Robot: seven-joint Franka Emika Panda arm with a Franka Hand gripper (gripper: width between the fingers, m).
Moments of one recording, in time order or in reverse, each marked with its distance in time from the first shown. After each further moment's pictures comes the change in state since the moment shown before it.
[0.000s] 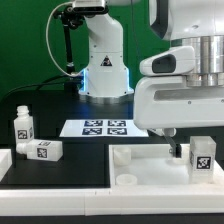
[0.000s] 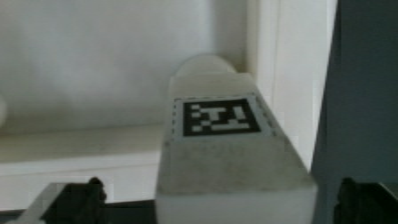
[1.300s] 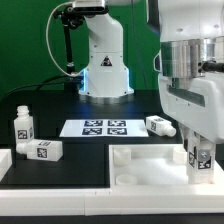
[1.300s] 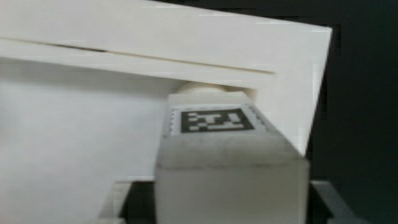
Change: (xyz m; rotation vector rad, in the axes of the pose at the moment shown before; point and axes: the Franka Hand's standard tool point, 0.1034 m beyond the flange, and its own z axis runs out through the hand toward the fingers) arm -0.006 0.009 0.000 -0.016 -0.079 1.434
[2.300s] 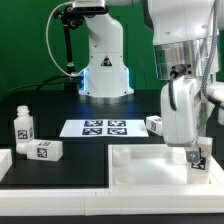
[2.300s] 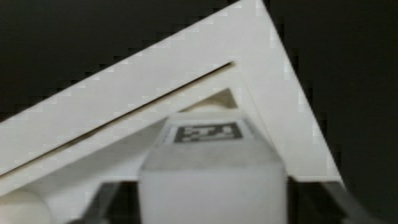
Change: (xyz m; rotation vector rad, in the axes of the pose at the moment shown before) arm -0.001 0.001 0.000 -0.017 -0.067 0.541
